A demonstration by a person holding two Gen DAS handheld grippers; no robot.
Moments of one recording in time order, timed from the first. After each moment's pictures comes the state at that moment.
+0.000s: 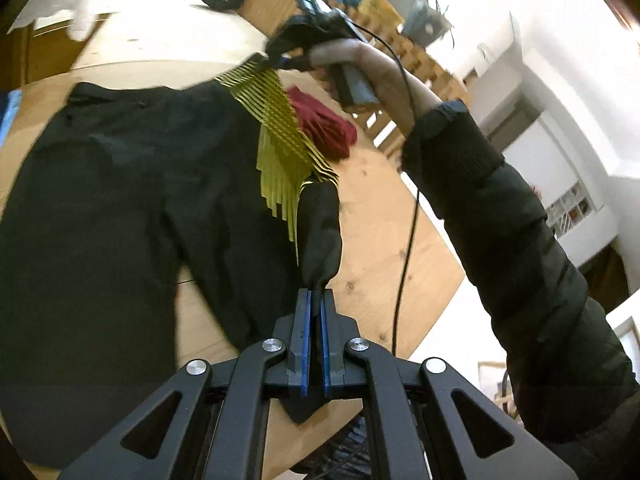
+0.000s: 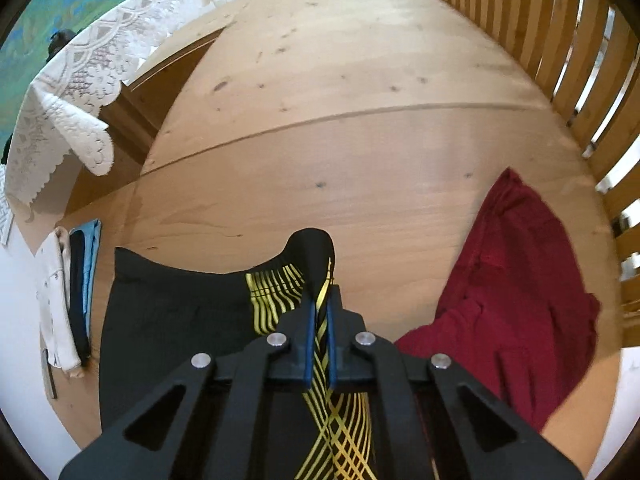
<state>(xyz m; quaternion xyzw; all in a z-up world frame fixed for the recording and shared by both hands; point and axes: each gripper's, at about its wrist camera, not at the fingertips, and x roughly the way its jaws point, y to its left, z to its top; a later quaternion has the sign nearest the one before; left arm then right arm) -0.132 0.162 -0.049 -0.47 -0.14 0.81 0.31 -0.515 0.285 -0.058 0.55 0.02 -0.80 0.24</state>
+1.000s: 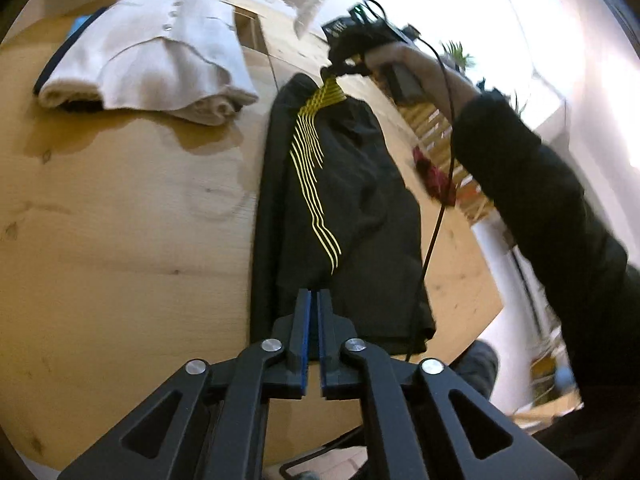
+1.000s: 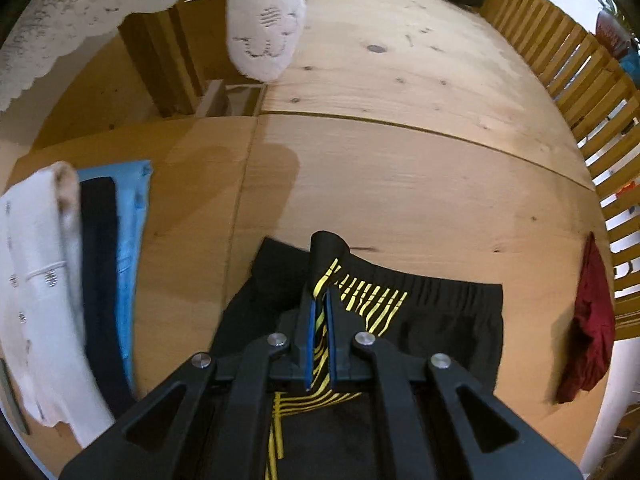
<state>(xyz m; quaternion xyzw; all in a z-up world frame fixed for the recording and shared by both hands) -0.036 -0.100 -0.104 -0.46 -0.21 0.84 0.20 -0.414 -0.002 -0.086 0.55 0.17 -0.79 0.19</state>
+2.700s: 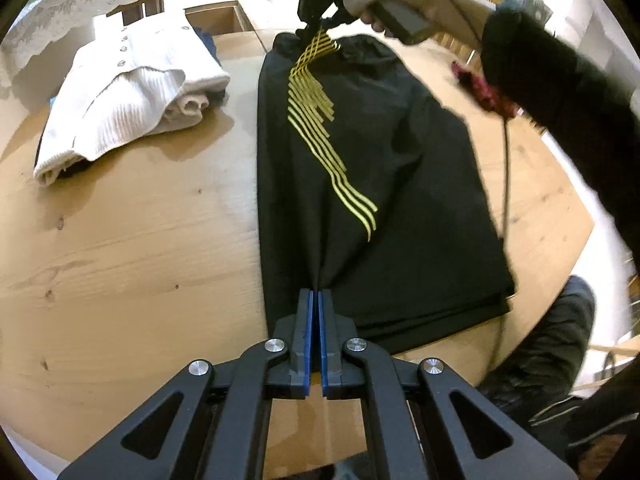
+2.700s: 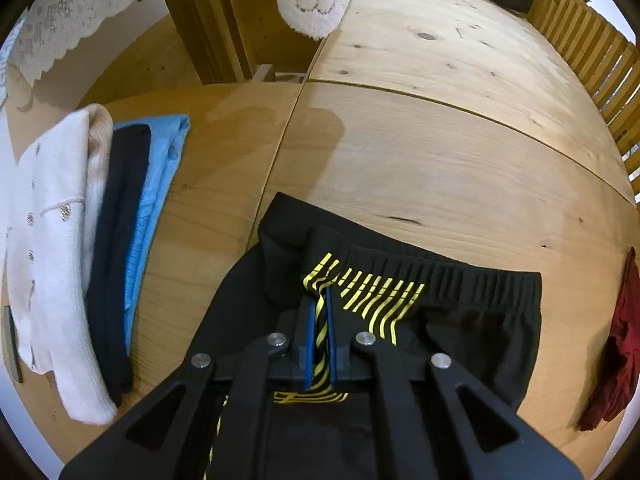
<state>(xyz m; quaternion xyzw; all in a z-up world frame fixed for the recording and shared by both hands) -0.043 -0.047 -0.101 -0.51 -0.04 0.85 0.13 -0.395 0.011 -0.102 0.54 0.18 -0.76 0.30</state>
